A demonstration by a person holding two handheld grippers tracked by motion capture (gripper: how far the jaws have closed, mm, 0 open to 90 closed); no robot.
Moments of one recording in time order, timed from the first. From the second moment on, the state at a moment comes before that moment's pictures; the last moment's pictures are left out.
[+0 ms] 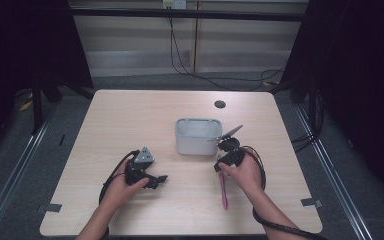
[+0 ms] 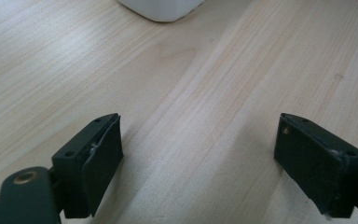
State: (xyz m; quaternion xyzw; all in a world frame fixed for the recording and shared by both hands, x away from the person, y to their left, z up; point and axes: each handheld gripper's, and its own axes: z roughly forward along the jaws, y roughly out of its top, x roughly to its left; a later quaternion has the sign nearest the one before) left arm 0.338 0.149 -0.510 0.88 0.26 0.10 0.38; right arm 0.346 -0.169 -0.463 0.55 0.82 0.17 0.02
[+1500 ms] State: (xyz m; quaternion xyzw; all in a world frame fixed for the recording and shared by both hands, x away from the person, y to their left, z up) left arm 0.338 0.149 -0.510 0.88 0.26 0.10 0.39; right arm 0.345 -0.204 -0.413 0.59 0.75 0.29 0.06
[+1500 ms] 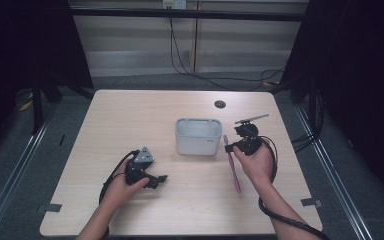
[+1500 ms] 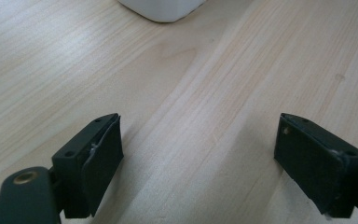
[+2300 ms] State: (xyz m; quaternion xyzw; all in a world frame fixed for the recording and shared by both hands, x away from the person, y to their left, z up) left arm 0.338 0.149 -0.511 0.88 0.26 0.10 0.39; right arm 0.342 -0.215 -0.378 0.57 0.71 0.39 0.13
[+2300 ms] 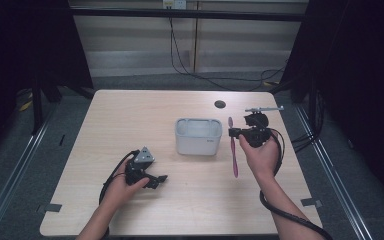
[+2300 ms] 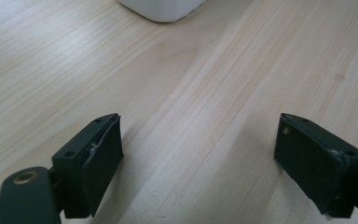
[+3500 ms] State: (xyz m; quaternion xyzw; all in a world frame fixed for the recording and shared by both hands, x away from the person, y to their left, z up) left arm 0.338 0.149 -0.511 0.88 0.26 0.10 0.39; right arm 0.345 -0.212 -0.348 0.53 0.68 0.46 0.20
